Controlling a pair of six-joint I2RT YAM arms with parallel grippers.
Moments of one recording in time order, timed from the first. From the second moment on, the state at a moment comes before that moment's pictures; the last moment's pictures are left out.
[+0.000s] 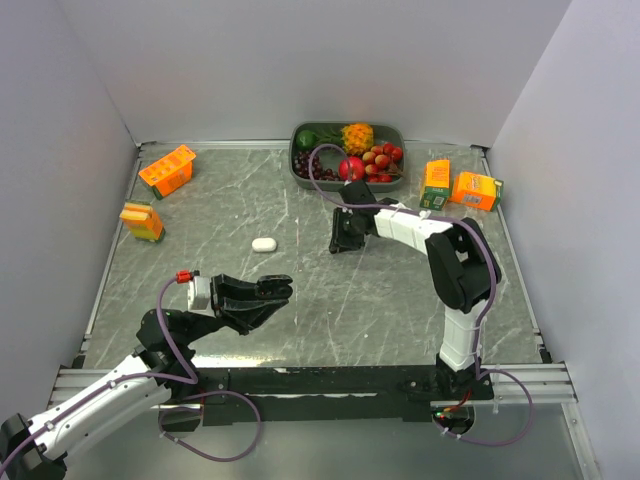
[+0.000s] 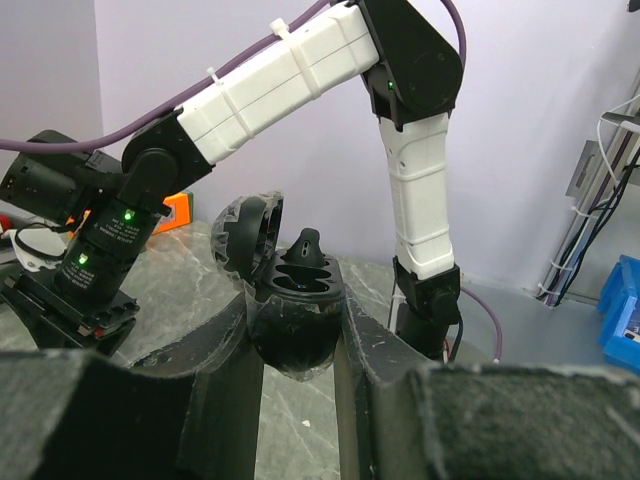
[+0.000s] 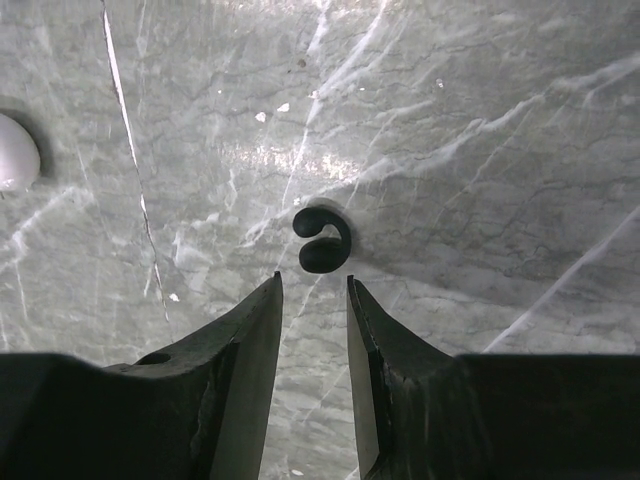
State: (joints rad) left arm -0.81 0.37 0.17 0.69 0.40 -0.36; right arm 0.51 1.91 1.29 -0.42 -0.11 0.57
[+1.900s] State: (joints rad) left arm -0.82 0.38 0.17 0.67 0.39 -0.36; right arm 0.54 1.87 1.20 -0.37 -0.08 0.51
